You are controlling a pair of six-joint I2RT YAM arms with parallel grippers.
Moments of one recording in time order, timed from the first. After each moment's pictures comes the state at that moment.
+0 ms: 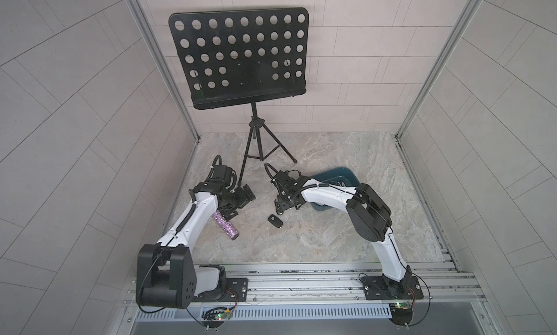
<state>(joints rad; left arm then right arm) -0.07 1.29 0.91 -0.83 0.32 -0.72 0.84 2.16 1.64 -0.68 0.16 0.44</state>
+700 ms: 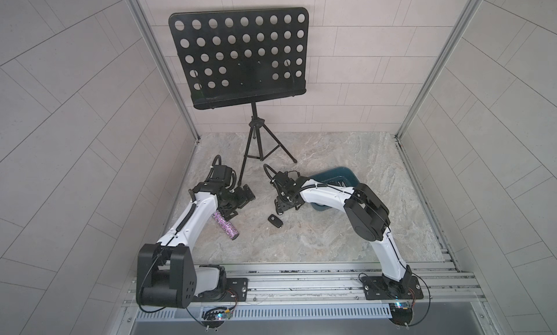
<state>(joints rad) -0.06 1.30 0.91 -0.83 0.32 -0.72 0.84 2.18 1.65 -0.68 0.16 0.42</state>
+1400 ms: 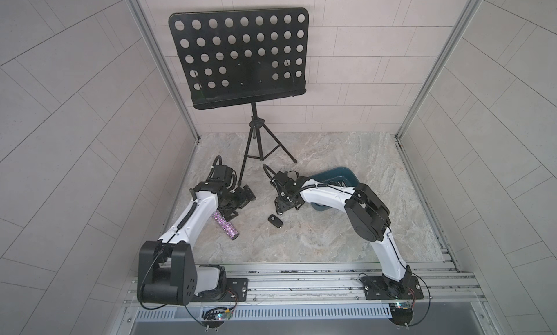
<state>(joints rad) -0.06 1.31 0.91 -0.83 0.33 -0.74 0.84 2.17 1.65 -0.68 0.12 0.37</state>
